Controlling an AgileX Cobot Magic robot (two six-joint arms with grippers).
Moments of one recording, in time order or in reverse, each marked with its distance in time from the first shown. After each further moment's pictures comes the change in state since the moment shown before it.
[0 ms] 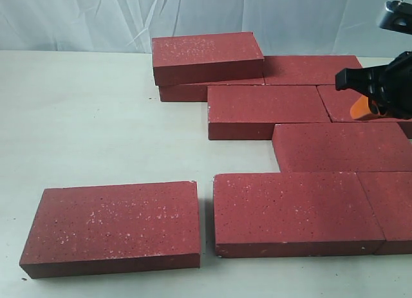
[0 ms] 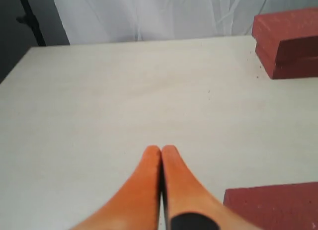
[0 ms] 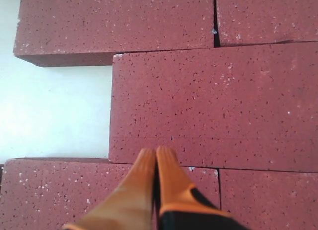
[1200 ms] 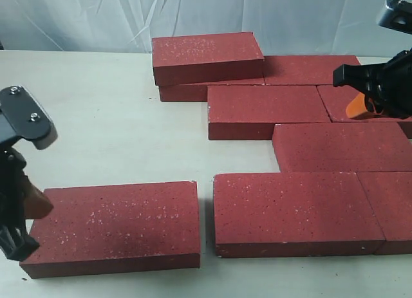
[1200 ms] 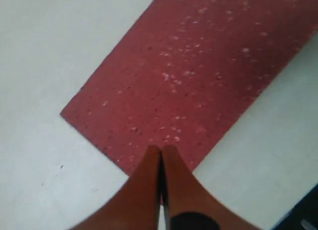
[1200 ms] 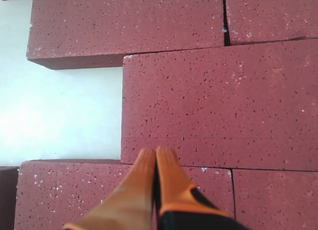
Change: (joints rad) left arm -0.463 0.776 -0.266 -0.129 0.303 0.414; right arm 0.000 0.000 0.000 0.043 0.000 0.000
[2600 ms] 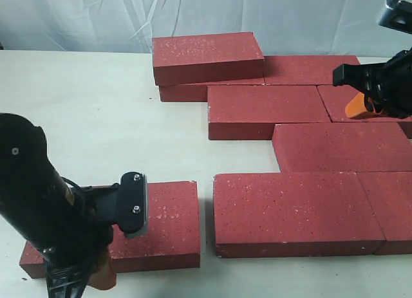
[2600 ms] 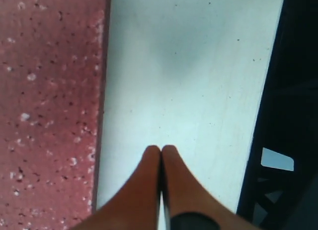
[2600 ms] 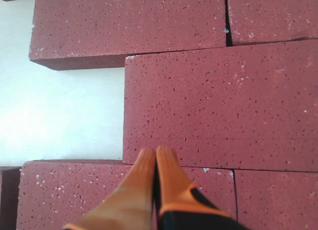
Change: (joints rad) left arm -0.257 0.383 0.010 -0.266 -0.069 0.477; right arm 0.000 0.000 0.000 0.010 0.000 -0.004
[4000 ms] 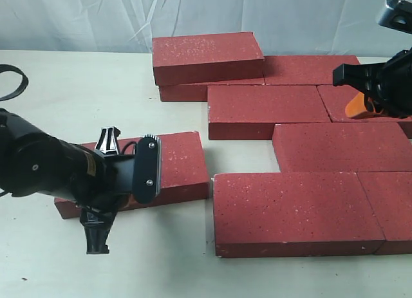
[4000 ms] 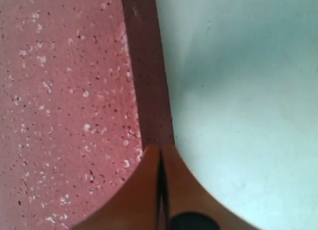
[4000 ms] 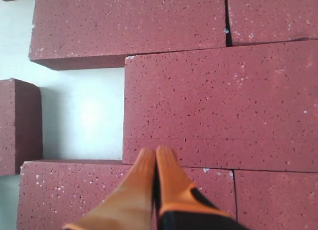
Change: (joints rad) left arm 0.028 0.108 0.000 0.336 -0.556 0.017; right arm 0.000 0.000 0.000 0.000 -0.002 0.000
